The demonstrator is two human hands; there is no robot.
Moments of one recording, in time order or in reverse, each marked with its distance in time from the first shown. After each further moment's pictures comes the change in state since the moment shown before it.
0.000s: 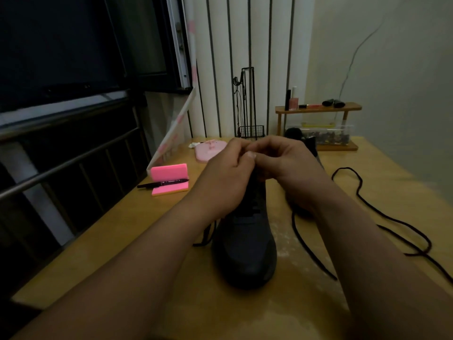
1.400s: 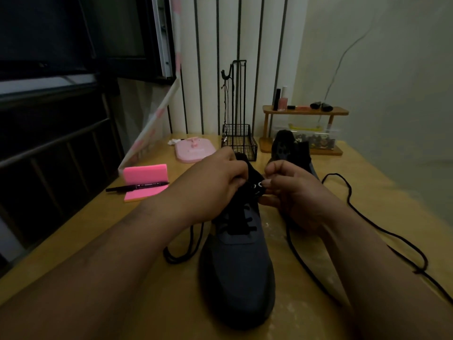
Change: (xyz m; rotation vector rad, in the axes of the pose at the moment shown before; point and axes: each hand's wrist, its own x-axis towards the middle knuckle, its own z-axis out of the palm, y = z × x) left_hand 0.041 -0.044 -0.015 0.553 -0.235 0.289; right_hand 0.012 0.050 -0.018 0.376 -0.005 0.337
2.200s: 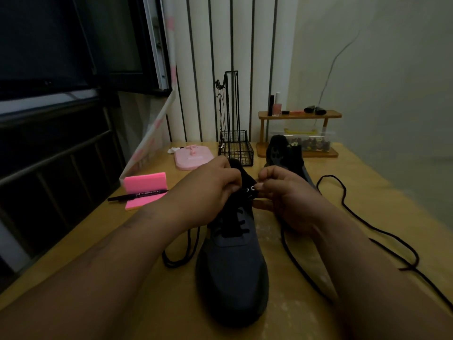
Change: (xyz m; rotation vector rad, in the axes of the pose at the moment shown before) left_hand 0.001 0.003 0.002 -0.009 -0.023 -0.018; right_hand -0.002 -0.001 0.002 -0.004 0.019 0.022
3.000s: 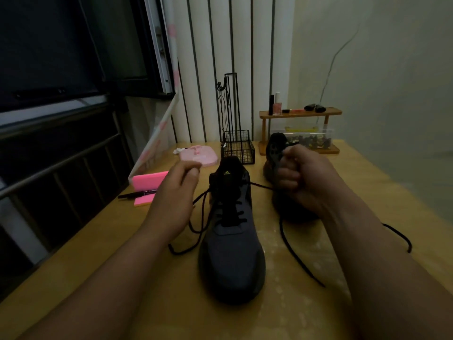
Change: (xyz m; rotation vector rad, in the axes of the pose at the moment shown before) left_hand -0.049 -0.004 0.012 -0.570 0.473 -0.419; right_hand -0.020 -0.035 -0.017 0.262 0.147 -0.046
